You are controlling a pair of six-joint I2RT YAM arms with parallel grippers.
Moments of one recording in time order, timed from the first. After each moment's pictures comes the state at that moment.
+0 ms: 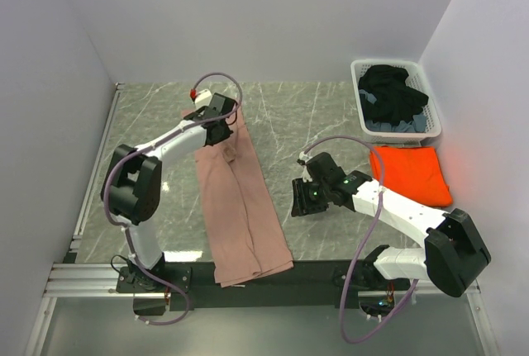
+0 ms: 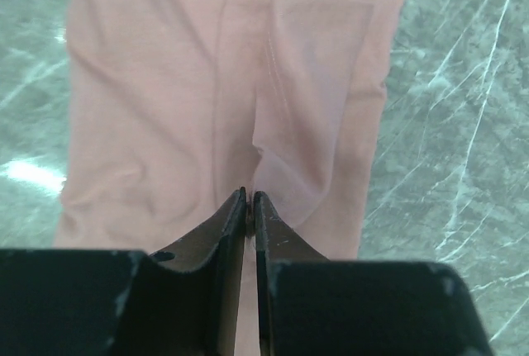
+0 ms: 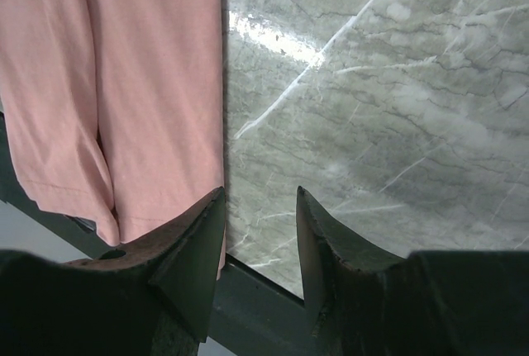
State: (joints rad) left arm -0.46 1.83 1.36 -0.43 -0.44 -0.83; right arm 0.65 1.24 0.72 -0.52 -0.23 0.45
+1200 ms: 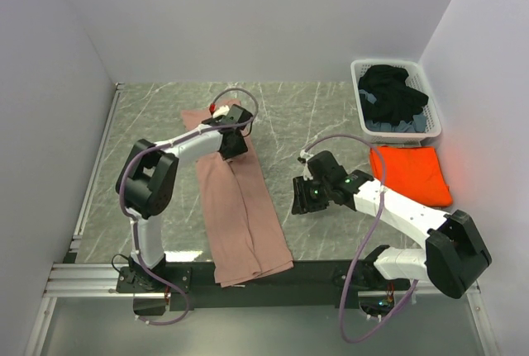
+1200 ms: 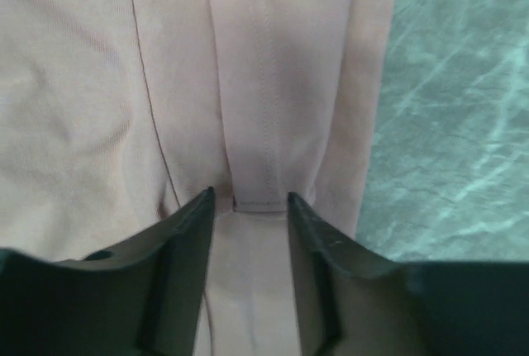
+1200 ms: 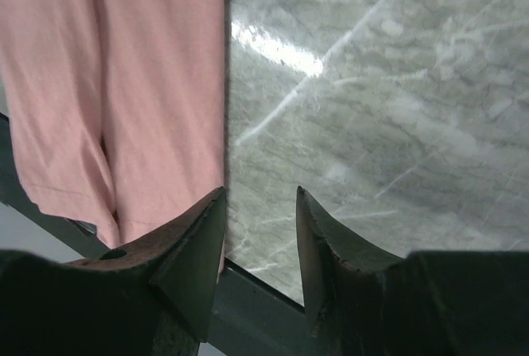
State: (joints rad) left arm -0.55 1.94 1.39 -0.52 -0.33 -0.88; right arm 0.64 1.23 0.72 -0.51 -0.23 0.43
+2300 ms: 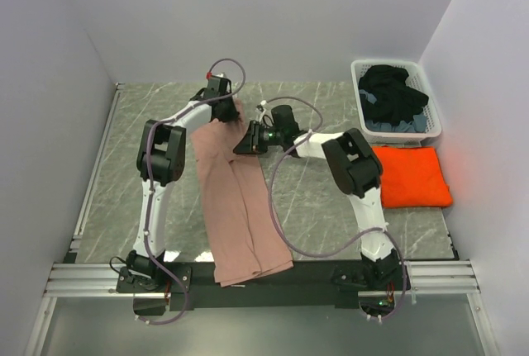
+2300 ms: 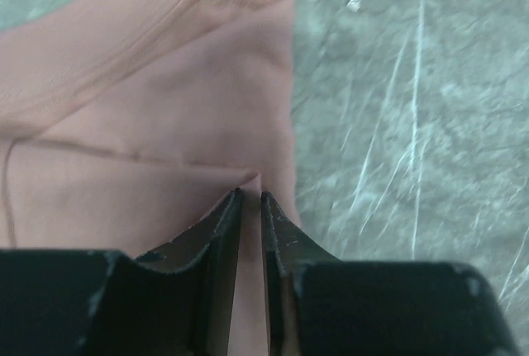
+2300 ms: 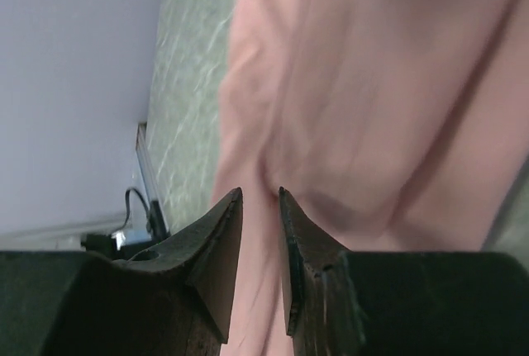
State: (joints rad) left arm -0.30 2.36 1.87 -0.30 0.05 -0.59; right arm 0.52 2.21 1.41 0.31 -0.75 0.77
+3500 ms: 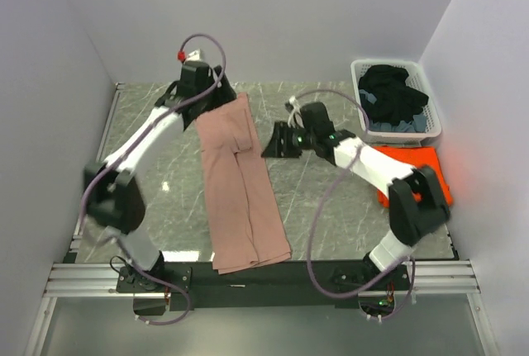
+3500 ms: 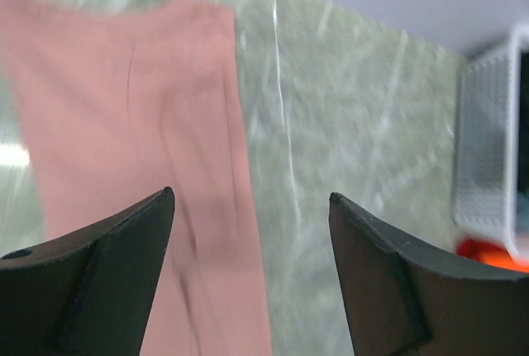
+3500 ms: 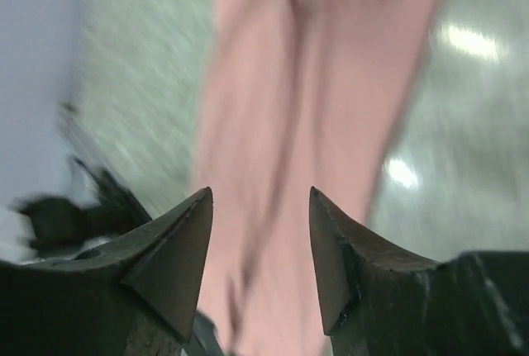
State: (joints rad) left arm -0.34 1.82 1.61 -0.34 -0.06 -0.63; right arm 0.49 1.67 1.17 -0.15 -0.51 0.54
